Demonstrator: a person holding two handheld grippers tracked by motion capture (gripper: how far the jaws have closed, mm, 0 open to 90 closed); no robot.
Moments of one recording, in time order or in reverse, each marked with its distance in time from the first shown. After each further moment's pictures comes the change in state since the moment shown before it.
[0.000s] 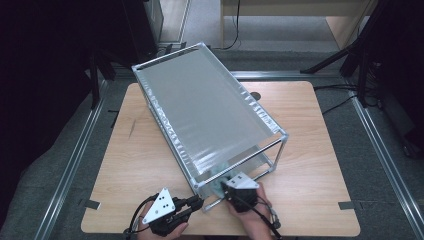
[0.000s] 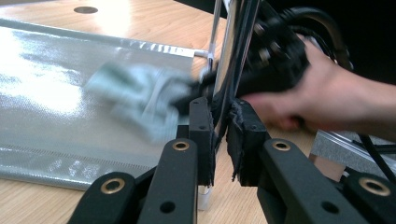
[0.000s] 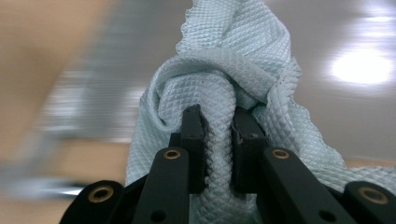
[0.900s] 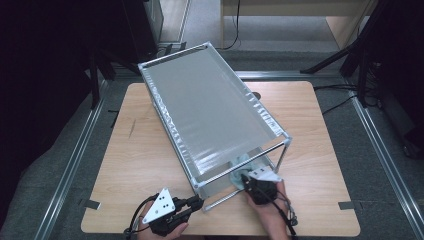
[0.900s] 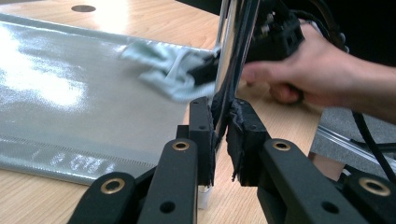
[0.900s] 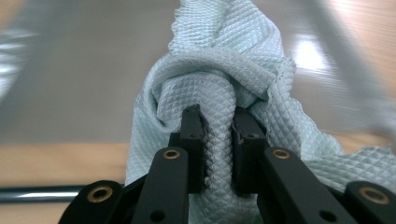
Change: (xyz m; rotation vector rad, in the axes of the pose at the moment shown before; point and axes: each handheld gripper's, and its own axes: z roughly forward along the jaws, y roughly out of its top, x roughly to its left) left arm 0.001 -0.001 0.001 0.003 -0.009 0.001; right arm -0.051 -0.007 -0.015 0.007 -0.131 0.094
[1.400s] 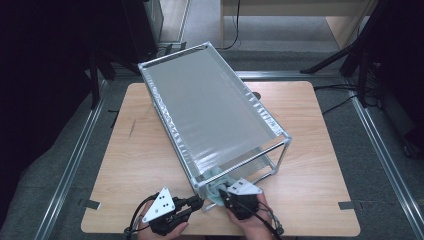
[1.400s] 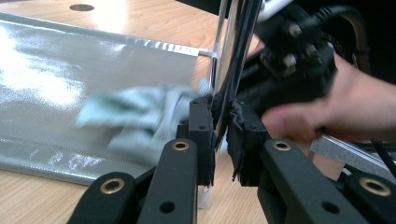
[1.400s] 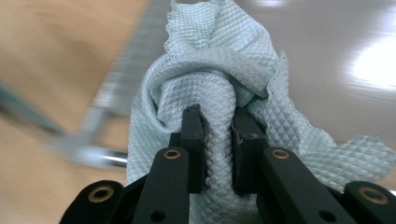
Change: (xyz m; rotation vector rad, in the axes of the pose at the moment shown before) left arm 0.002 0.000 0.001 0.000 -0.007 -0.004; right arm 0.050 -0.007 -0.006 0.003 0.186 -0.069
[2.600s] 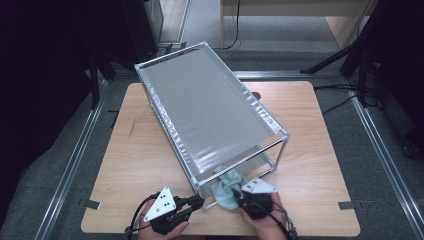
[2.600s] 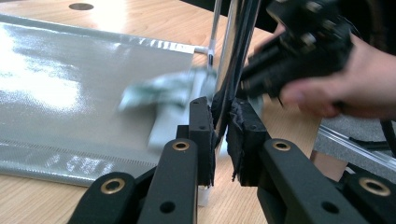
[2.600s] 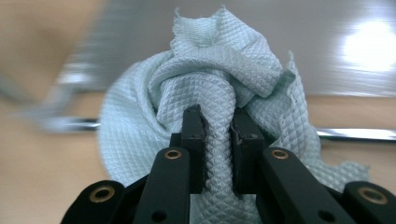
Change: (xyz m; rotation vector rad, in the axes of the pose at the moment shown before) left arm 0.001 0.000 0.003 0.004 0.001 0.002; right arm -0.021 -0.004 -0.022 0.040 -0.035 0.027
